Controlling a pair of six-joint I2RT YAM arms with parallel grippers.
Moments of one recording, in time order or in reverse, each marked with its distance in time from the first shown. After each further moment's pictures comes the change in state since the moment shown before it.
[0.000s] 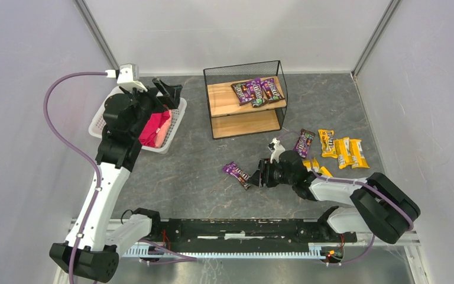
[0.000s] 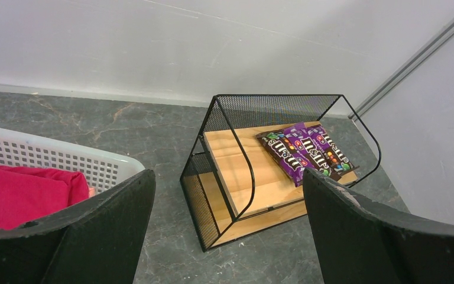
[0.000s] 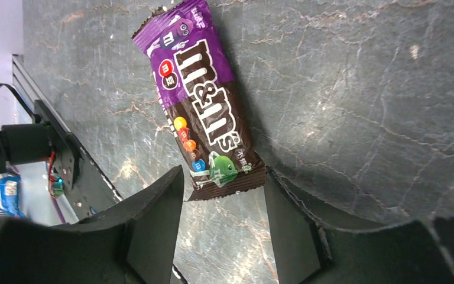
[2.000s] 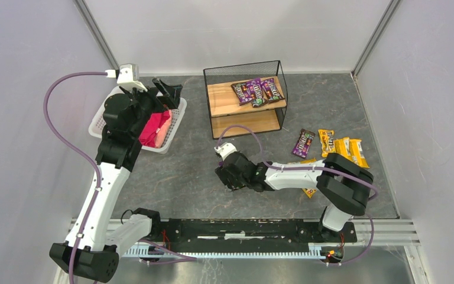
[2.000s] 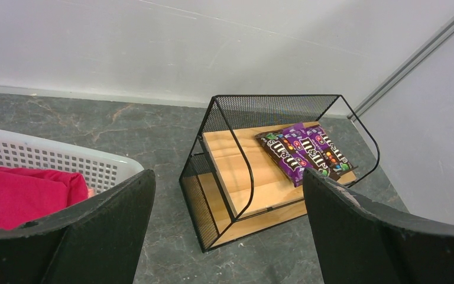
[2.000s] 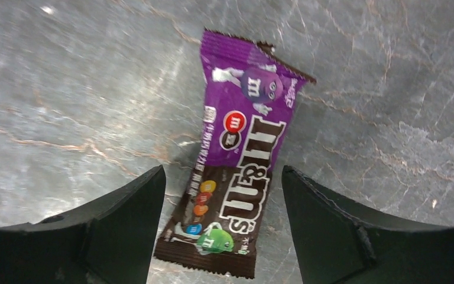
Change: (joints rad) left arm 0.000 0.000 0.000 0.003 0.003 0.000; right arm 0.415 0.351 0.559 -0.438 0.581 -0.369
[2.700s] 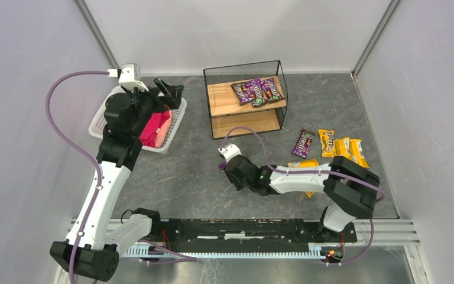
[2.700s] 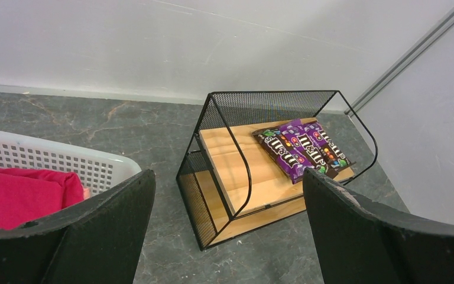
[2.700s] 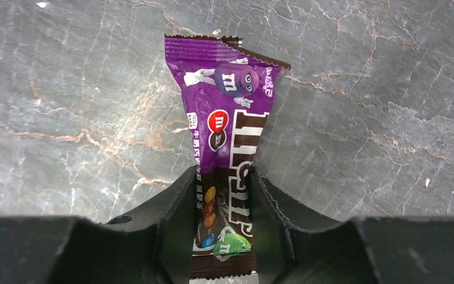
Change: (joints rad) left arm 0.000 0.010 -0.001 0.005 0.020 0.000; right arm 0.026 -0.015 -0.043 0.011 0.066 0.029
